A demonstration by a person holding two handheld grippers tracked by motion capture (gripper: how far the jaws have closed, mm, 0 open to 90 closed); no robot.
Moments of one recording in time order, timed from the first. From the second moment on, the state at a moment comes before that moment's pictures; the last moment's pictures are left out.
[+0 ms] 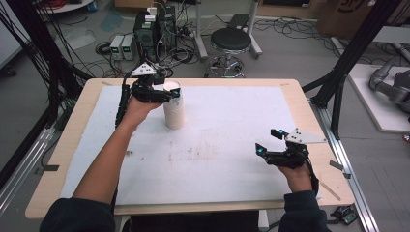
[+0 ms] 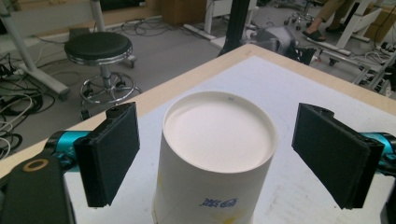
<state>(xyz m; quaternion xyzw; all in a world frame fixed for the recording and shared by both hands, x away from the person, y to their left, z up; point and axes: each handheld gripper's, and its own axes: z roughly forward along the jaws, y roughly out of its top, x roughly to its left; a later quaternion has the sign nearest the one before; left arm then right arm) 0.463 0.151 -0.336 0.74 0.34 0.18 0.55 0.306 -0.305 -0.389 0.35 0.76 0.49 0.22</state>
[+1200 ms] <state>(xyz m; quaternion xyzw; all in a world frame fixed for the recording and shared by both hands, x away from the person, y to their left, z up) 0.449 0.173 -0.286 0.69 0.30 0.20 0.62 0.306 -0.298 -0.391 0.35 0.77 0.49 0.21</state>
